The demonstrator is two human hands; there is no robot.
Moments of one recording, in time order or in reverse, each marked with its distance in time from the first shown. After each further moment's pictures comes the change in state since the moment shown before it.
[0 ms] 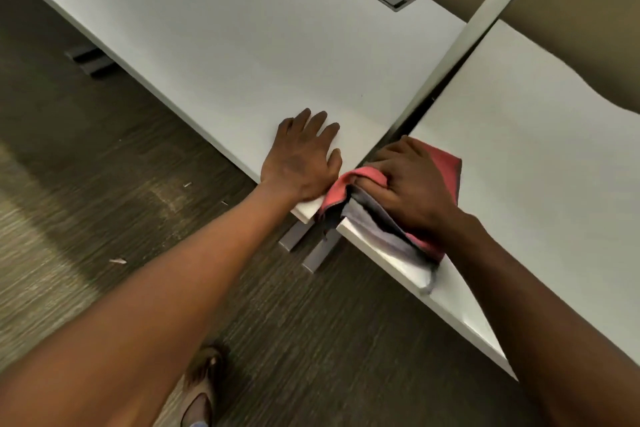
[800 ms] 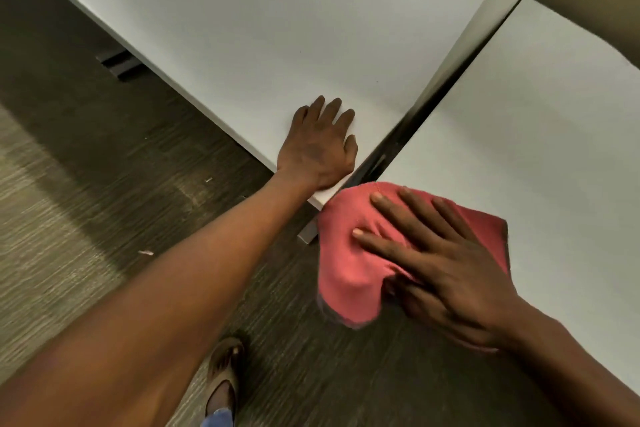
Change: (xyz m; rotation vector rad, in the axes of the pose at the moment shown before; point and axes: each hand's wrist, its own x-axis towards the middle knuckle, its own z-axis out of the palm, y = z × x) left_hand -0.003 0.008 -0.002 0.019 -0.021 -0.031; right_hand -0.119 -0.017 0.009 -0.059 -0.132 -0.275
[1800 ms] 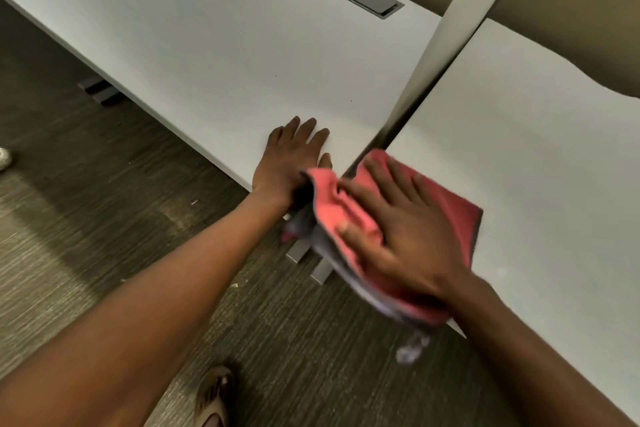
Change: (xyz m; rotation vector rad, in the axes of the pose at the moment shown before) left_hand 0.004 -0.004 0.000 0.017 -0.035 0.018; right_hand 0.047 0.009 0.001 0.038 0.065 0.397
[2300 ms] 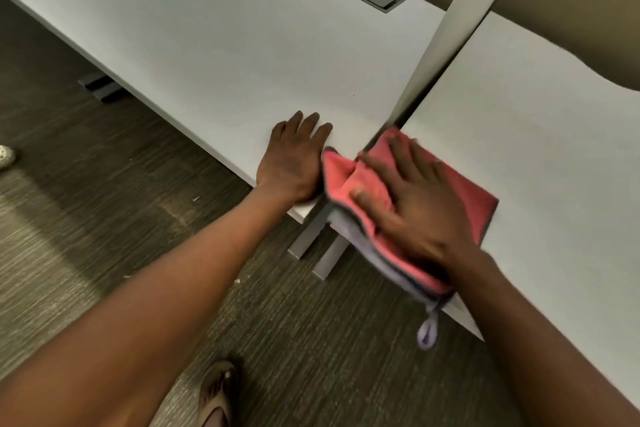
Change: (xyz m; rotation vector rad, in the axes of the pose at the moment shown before) left_hand -0.002 0.002 0.000 -0.010 0.019 0.004; right_hand 0.021 0.012 -0.006 0.022 -0.028 0.172
